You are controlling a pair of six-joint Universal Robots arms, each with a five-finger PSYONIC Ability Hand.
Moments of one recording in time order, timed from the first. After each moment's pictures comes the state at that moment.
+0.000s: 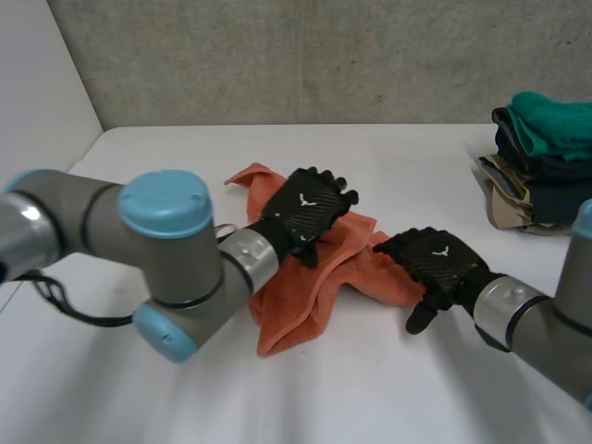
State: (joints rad) left arm 4.05 -2.26 -1.21 3.35 -1.29 3.57; right arm 1.83 -1.20 1.77 -0.11 1.15 2.77; left_hand 0.36 0.36 0.35 0.36 0.19; right_hand 0.27 0.27 0.27 0.27 0.10
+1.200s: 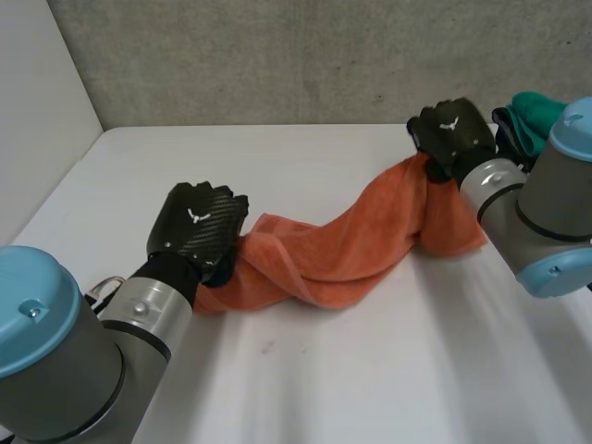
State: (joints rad) left arm 4.08 -1.72 -1.84 3.50 -1.67 3.44; right arm 1.90 -1.05 1.28 -0.23 1.36 2.65; left_hand 1.13 1.20 1.19 1.20 0.98; right_hand 1.11 1.17 1.19 1.20 1.00
